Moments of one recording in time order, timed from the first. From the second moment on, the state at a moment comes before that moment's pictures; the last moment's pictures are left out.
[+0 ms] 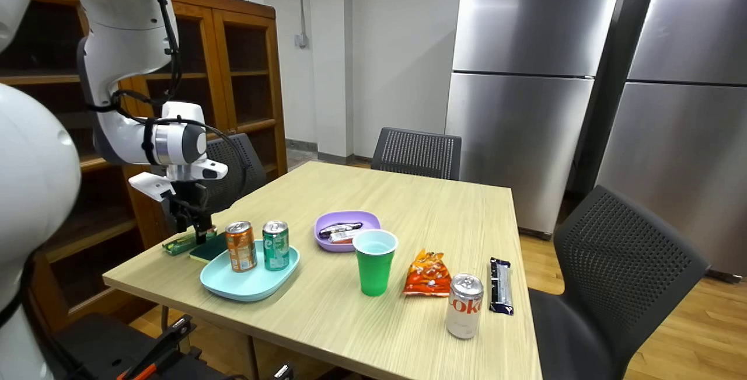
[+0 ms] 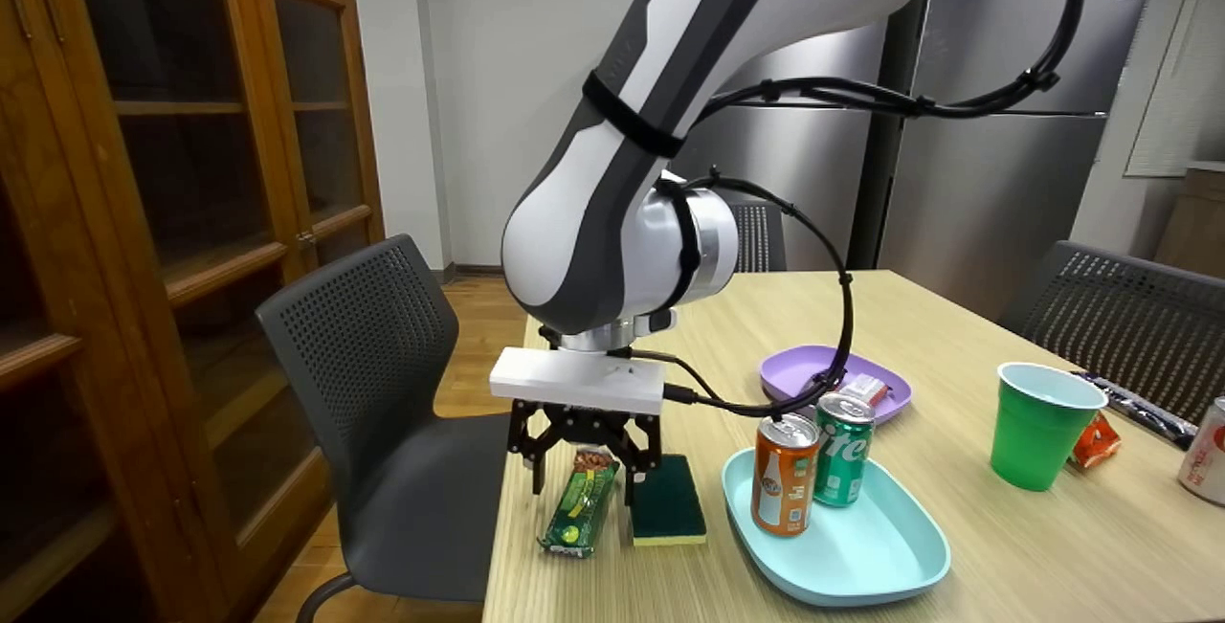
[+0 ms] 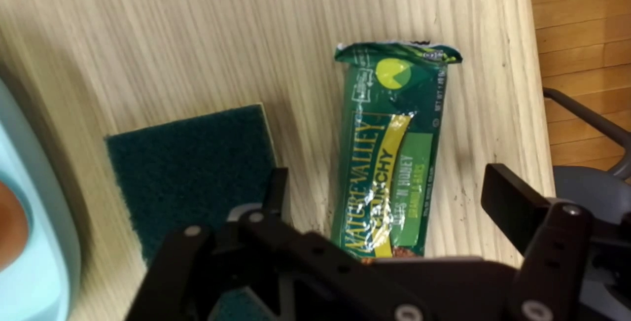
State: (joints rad) arm 0.47 0.71 0.18 -1.98 -0.07 2.61 0.80
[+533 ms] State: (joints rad) arm 0.47 0.71 0.18 -1.98 -0.07 2.63 0.79
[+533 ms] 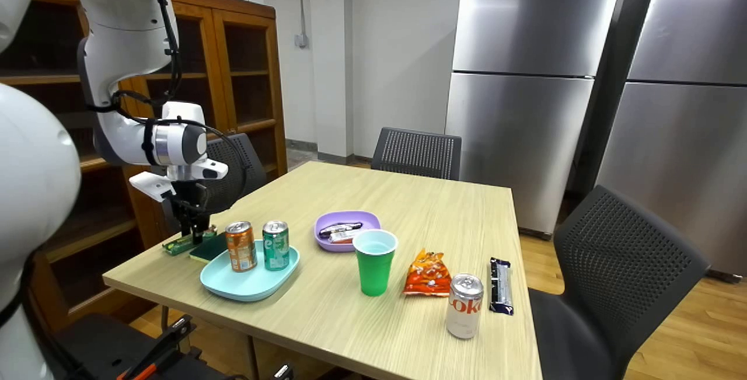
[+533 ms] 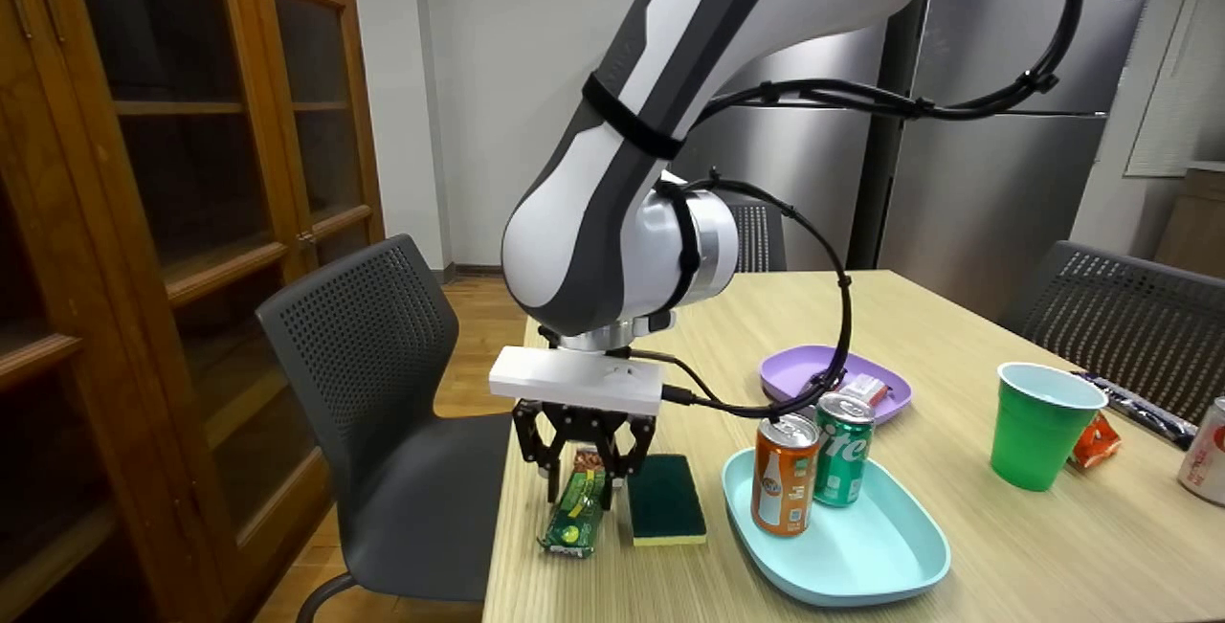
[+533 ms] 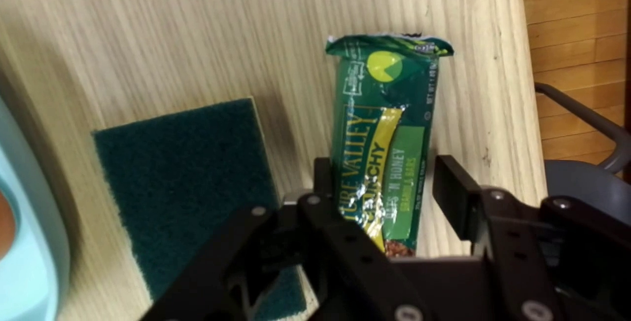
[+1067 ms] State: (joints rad) arm 0.48 0.71 0.18 -1.98 -0.07 2.63 0.79
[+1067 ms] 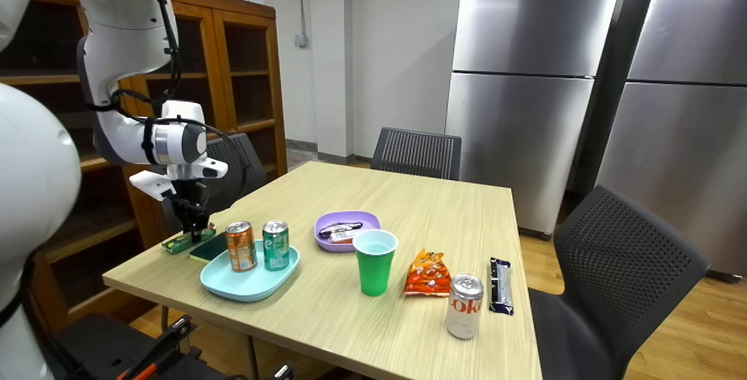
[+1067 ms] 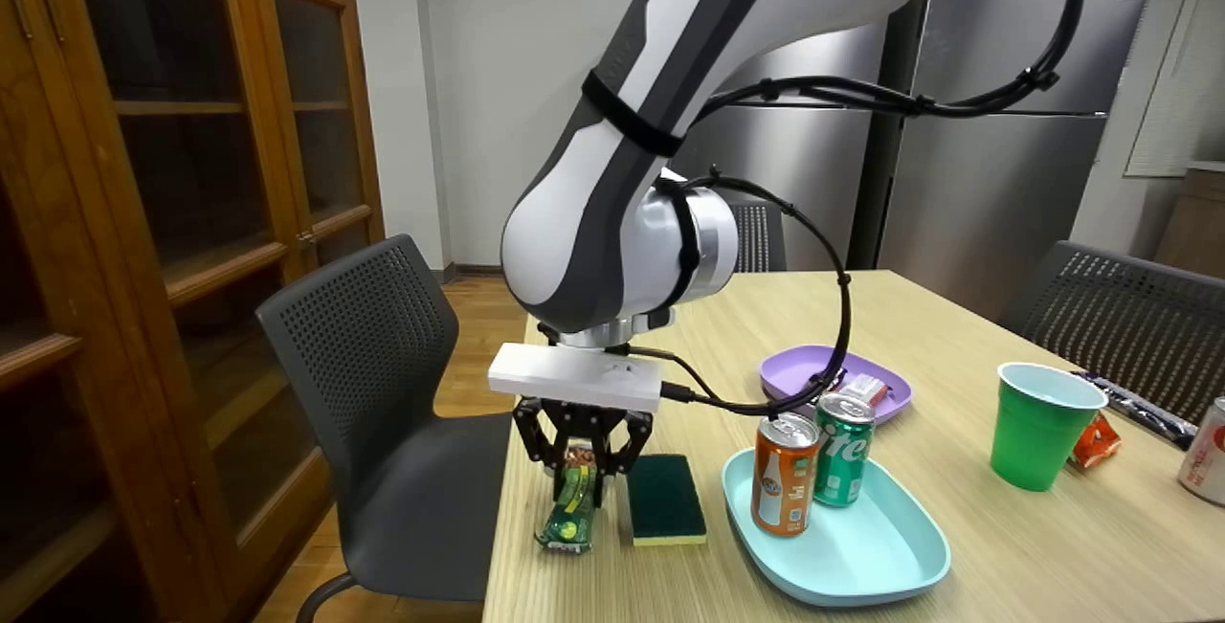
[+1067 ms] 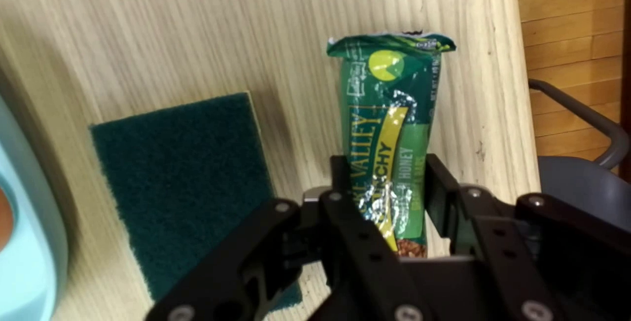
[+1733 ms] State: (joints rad) arm 0.50 0.55 0.10 -2.00 -0.07 2.63 0.79
